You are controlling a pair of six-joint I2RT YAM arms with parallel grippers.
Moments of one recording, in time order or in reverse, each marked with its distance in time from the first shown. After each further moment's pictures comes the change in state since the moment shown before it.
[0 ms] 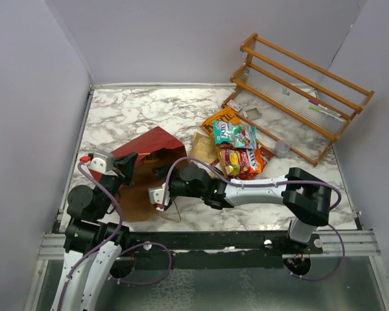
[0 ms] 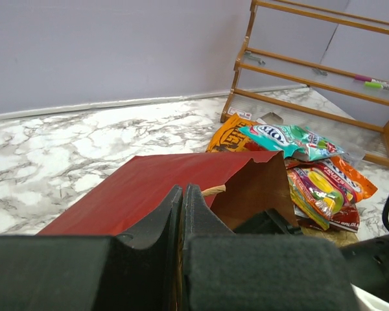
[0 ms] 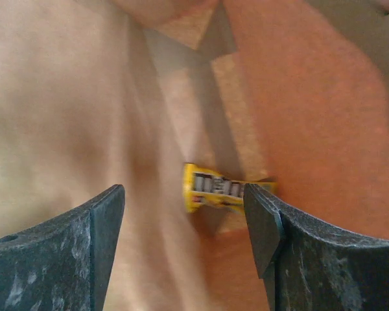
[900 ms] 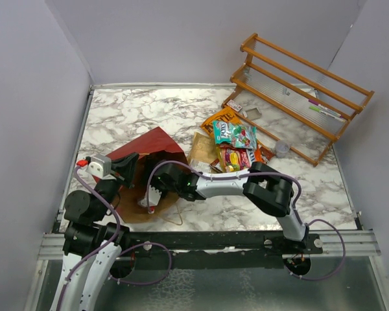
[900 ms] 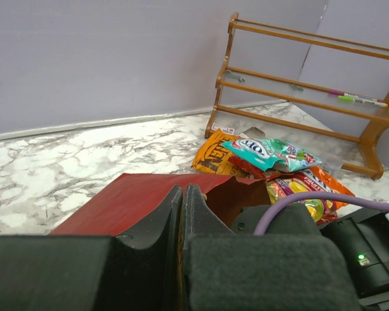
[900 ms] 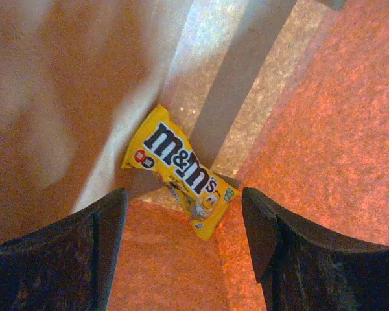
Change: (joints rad) left arm -0.025 -0.038 -0.006 0.043 0.024 -0.016; right arm -0.023 0.343 0.370 -0.323 0.305 -0.797
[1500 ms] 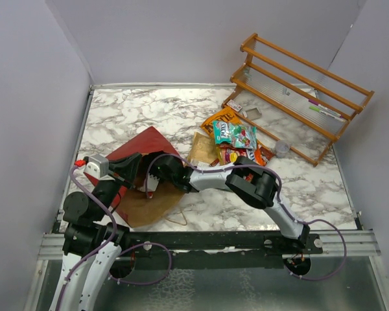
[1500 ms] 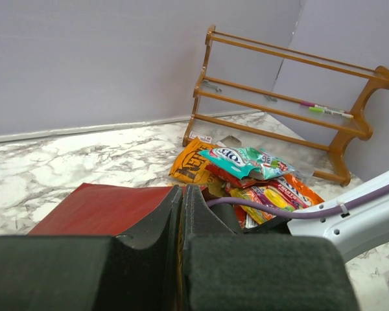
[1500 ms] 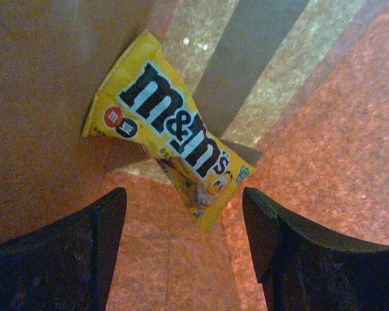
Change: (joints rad) left arm -0.013 -0.001 0.000 0.040 0.042 -0.071; right arm -0.081 0.197 0.128 0.187 0.089 -0.182
